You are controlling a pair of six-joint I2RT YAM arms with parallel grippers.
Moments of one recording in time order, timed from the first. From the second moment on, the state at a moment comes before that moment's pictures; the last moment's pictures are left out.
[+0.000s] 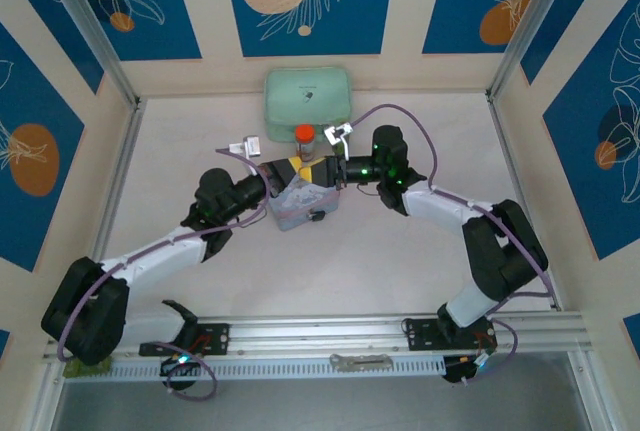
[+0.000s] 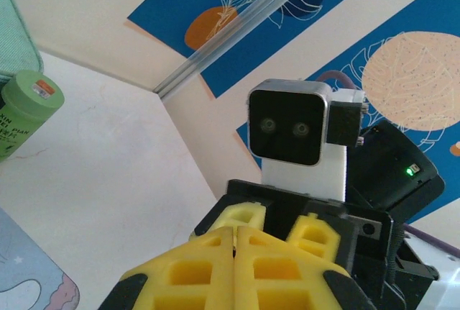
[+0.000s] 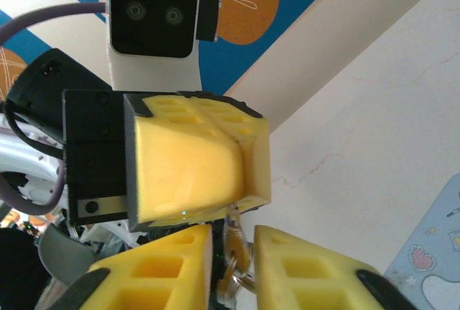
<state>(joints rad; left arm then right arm) -0.57 1.25 0.60 0.72 0.33 -0.92 0.51 1.59 0.93 0.56 -1.05 0.71</state>
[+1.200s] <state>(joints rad) -0.97 1.39 0.50 0.26 -0.24 -0.89 0.36 1.50 0.96 -0.36 -0.42 0.34</state>
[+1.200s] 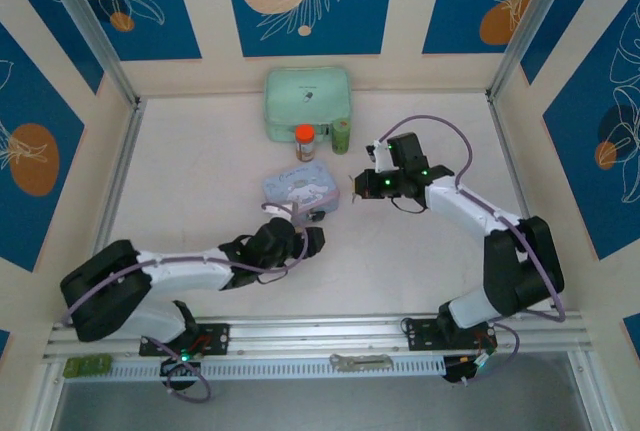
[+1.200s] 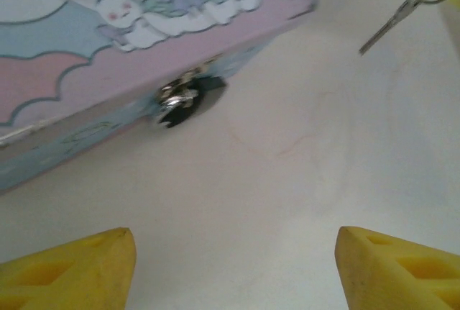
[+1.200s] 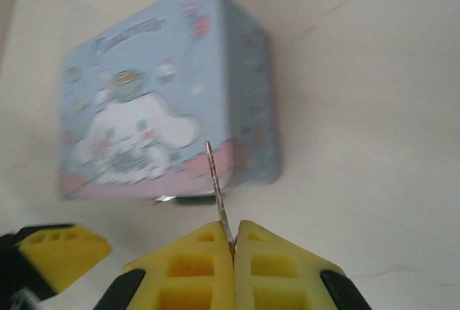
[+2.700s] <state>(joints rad) -0.76 1.79 0.36 1.07 -0.23 -0.91 0.49 1.89 1.29 -0.29 -0.47 0.27</state>
